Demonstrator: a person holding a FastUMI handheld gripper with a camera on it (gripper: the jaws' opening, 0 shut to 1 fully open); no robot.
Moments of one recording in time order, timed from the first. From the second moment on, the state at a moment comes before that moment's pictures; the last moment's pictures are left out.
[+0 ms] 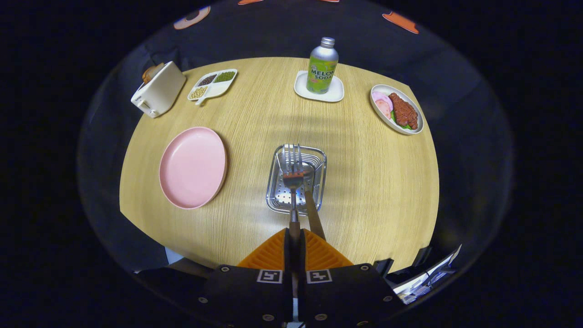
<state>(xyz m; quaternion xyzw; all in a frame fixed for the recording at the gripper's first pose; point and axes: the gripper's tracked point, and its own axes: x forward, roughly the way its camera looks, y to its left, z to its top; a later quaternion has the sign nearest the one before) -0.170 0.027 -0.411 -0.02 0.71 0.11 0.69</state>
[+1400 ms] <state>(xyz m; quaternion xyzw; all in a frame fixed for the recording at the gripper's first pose) -0.033 0.005 -0.318 0.06 0.48 0.04 0.87</state>
